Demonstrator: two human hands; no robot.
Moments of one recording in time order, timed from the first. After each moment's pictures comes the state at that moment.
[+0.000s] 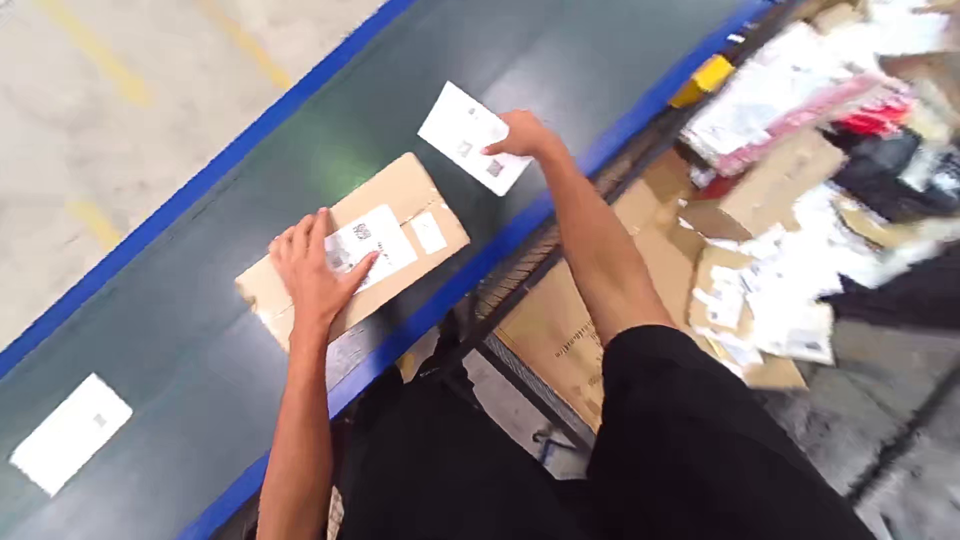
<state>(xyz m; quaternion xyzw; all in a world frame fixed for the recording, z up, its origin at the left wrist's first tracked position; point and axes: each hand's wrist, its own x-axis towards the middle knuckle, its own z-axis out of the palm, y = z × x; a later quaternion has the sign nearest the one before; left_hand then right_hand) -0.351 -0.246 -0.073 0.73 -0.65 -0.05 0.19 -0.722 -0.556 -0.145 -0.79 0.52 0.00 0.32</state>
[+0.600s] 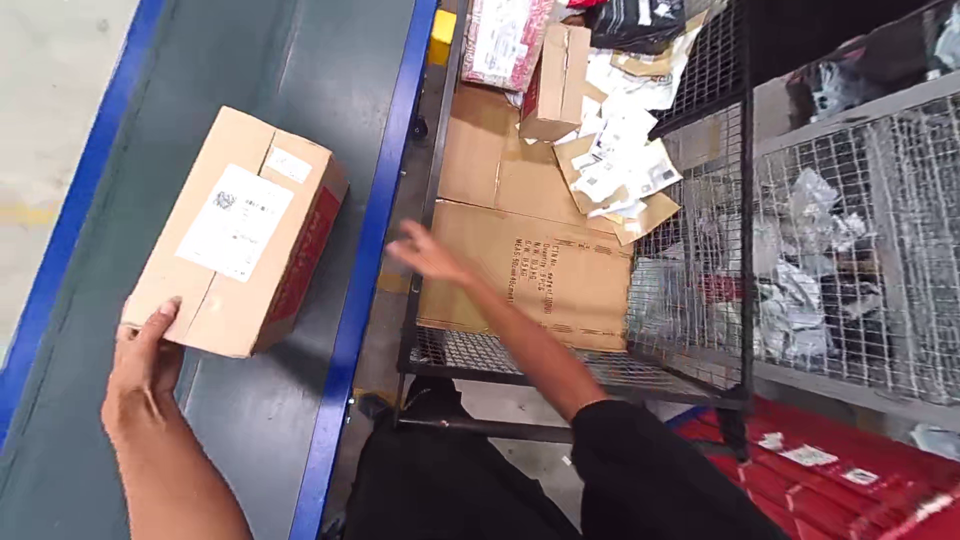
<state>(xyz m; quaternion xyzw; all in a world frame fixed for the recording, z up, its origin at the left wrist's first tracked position) -0.377 -0.370 -0.098 0.57 -0.44 -0.59 0.36 -0.829 -0.277 -0.130 -0.43 0.66 -0.34 0.50</state>
